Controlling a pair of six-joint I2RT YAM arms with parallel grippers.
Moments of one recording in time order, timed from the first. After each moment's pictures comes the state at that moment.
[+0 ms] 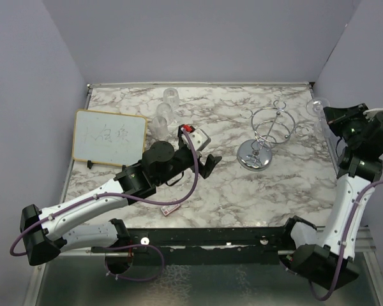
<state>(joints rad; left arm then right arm) -1.04 1.04 0.93 0.01 -0.12 0.02 -0.52 0.91 1.10 -0.38 -0.39 0.68</state>
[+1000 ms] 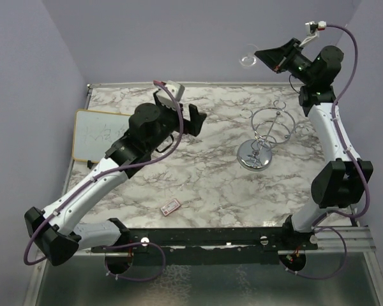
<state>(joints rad) -0.77 1.18 1.18 -0.09 -0.09 -0.18 -0.03 1.66 1.62 0.29 -0.76 0.74</state>
